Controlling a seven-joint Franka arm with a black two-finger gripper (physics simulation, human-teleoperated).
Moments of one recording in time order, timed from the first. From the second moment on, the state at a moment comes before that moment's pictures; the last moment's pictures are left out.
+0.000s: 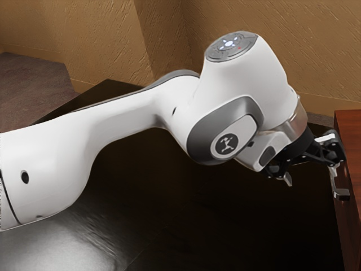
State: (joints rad) arm -0.30 0.25 -0.16 -1.48 0.04 2.15 2.20
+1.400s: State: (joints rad) arm -0.19 0.22 -0.25 -1.60 0.10 2.25 2.20
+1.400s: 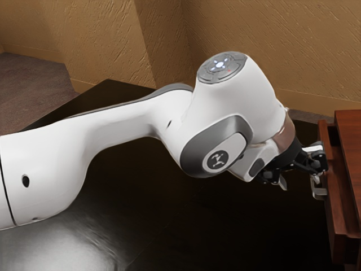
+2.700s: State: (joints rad) arm -0.64 -0.19 0.31 -1.80 0.12 2.19 2.17
